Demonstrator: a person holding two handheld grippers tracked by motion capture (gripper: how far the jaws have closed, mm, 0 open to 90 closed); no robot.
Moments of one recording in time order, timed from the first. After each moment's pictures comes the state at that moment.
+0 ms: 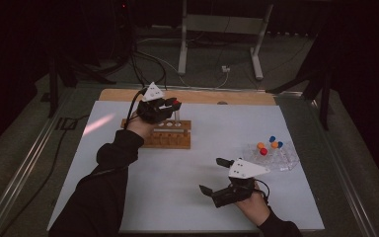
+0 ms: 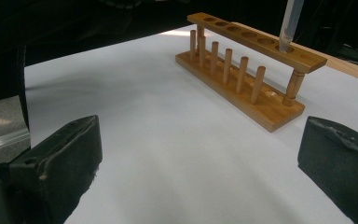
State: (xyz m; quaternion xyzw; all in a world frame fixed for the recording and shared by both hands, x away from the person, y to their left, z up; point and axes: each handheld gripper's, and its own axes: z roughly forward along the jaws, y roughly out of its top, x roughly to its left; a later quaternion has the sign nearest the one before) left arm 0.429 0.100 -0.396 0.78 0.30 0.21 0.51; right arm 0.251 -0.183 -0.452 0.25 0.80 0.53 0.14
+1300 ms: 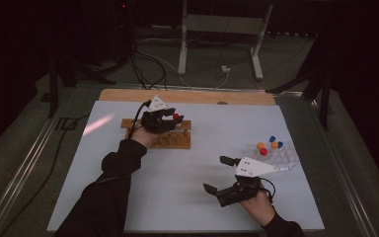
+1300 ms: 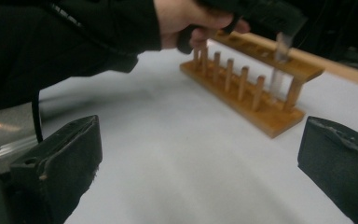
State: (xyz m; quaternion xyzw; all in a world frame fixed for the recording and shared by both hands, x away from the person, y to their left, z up) left arm 0.428 0.096 -0.433 0.78 0.32 0.19 0.49; right arm 0.248 -0.195 -0.434 0.25 0.78 0.55 0.14
